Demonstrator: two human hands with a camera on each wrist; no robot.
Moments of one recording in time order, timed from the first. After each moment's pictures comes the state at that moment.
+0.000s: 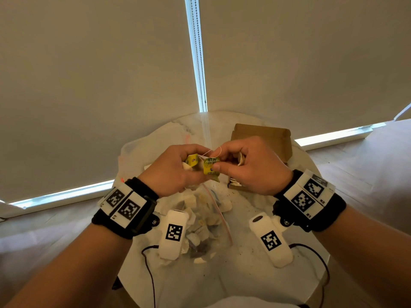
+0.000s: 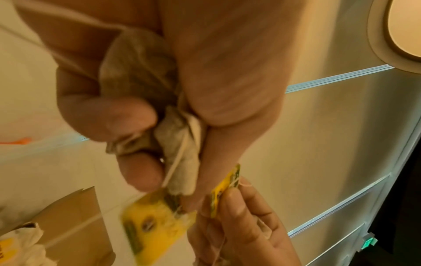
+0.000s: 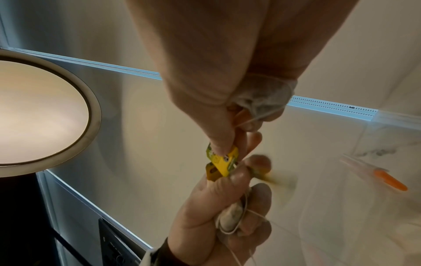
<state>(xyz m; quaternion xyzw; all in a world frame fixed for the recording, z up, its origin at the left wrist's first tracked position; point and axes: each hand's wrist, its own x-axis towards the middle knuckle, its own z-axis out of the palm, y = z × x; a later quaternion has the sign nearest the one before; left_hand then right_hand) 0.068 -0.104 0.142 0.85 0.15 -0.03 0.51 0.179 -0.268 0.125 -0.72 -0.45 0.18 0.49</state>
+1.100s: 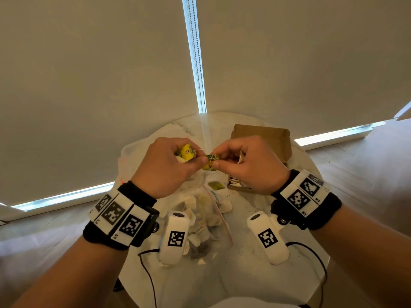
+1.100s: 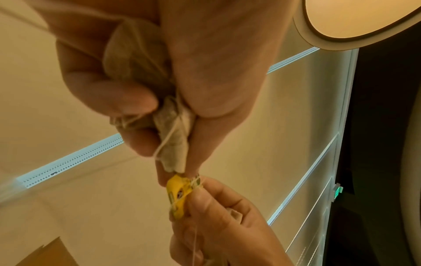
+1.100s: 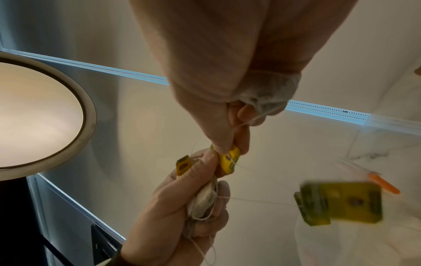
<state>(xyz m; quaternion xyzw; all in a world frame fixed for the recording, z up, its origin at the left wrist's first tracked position) 0.066 -0.103 0.151 0.88 0.14 0.10 0.45 0.182 -0.268 0.121 -0.72 -0.42 0.19 0.52</state>
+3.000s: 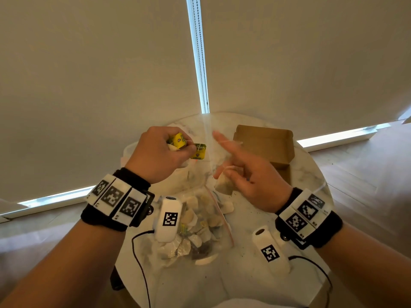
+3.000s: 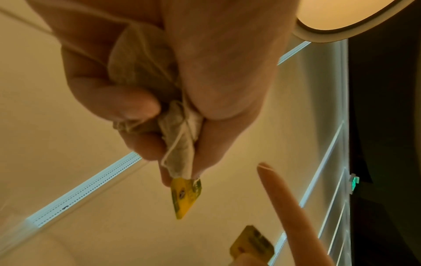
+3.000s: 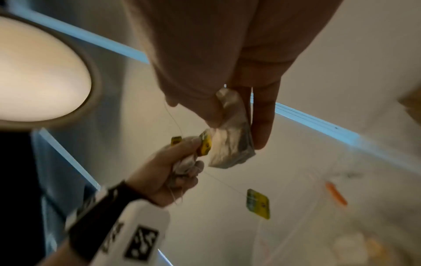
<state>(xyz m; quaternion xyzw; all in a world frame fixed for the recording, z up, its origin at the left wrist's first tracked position) 0.075 -0.076 0.151 0.90 0.18 0.13 0.37 0.169 -0.280 0.098 -0.67 -0.50 0.16 0.52</state>
